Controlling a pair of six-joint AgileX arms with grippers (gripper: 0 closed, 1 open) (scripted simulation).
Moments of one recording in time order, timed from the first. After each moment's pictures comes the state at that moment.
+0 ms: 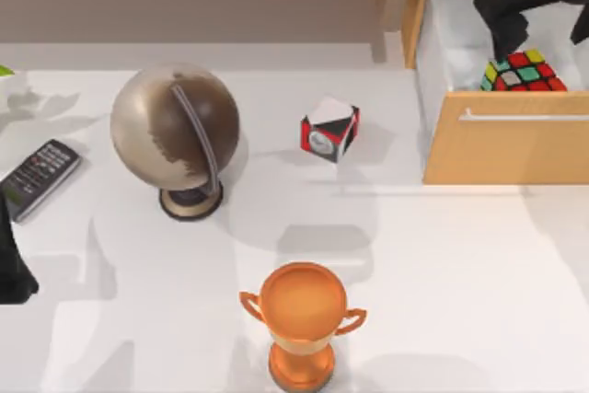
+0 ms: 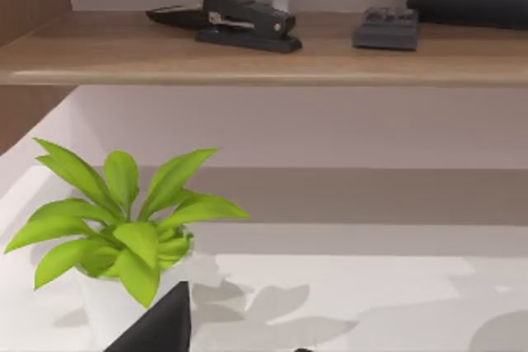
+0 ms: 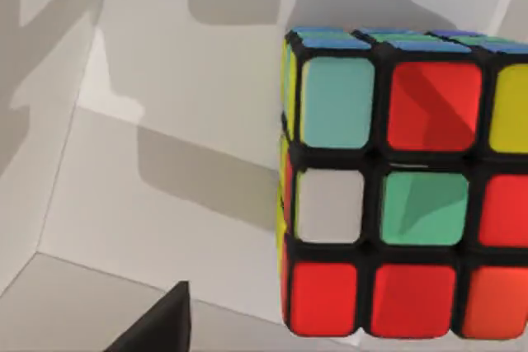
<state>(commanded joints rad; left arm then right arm) 0.00 0.00 0.00 0.00 0.00 0.00 0.13 2.43 2.44 -1.46 -0.01 -0.17</state>
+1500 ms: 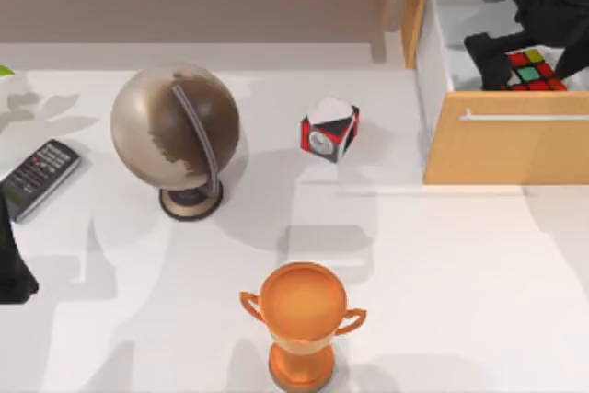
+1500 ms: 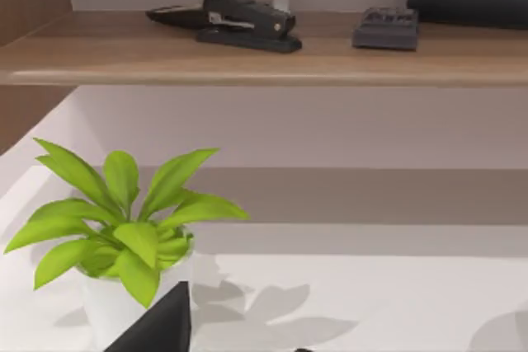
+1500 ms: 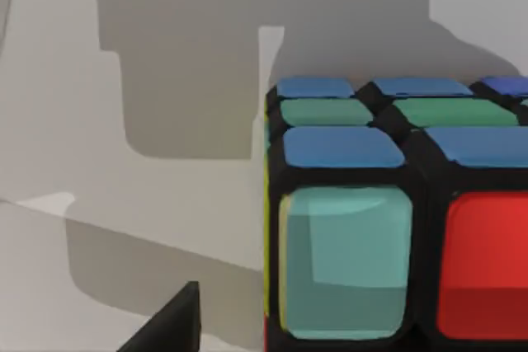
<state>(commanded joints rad) 0.00 0.00 0.00 0.00 0.00 0.00 0.12 2.47 2.24 -1.25 -0.01 -0.15</state>
